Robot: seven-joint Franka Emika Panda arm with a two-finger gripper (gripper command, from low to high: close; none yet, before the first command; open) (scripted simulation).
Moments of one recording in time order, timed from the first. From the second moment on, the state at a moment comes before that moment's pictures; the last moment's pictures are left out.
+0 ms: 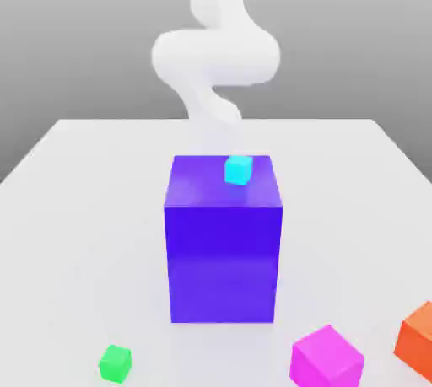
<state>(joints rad) 0.06 -0.71 -0.04 -2.30 0.06 2.32 0.74</state>
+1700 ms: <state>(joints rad) 0.31 0.24 -0.18 -2.39 0.09 2.62 0.27</state>
